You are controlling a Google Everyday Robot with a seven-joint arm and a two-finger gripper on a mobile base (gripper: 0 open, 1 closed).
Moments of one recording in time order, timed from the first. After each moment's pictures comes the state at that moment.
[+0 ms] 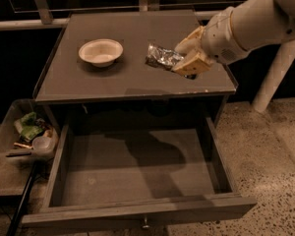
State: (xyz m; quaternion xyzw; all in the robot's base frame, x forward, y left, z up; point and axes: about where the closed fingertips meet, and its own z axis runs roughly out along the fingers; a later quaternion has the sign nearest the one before) arm 0.570 -0.095 0.956 -0.61 0.67 0.06 0.41
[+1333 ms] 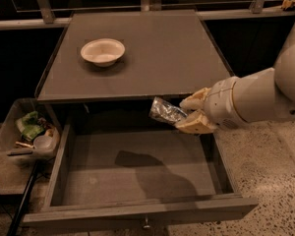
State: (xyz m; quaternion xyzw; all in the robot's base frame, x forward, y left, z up) arm 0.473 -0.105 0.864 -0.57 0.73 0.08 0.37
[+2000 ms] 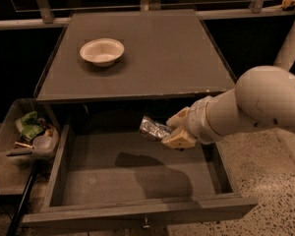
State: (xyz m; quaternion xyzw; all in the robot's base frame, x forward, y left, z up) arm 0.479 -0.083 0.798 -0.57 0.75 0.11 0.33
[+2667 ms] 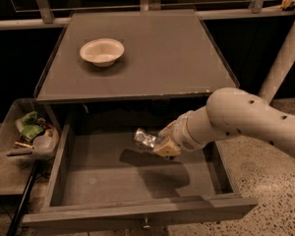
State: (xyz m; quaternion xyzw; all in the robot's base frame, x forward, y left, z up) arm 0.503 -0.066 0.720 -0.54 0.78 0.12 0.29
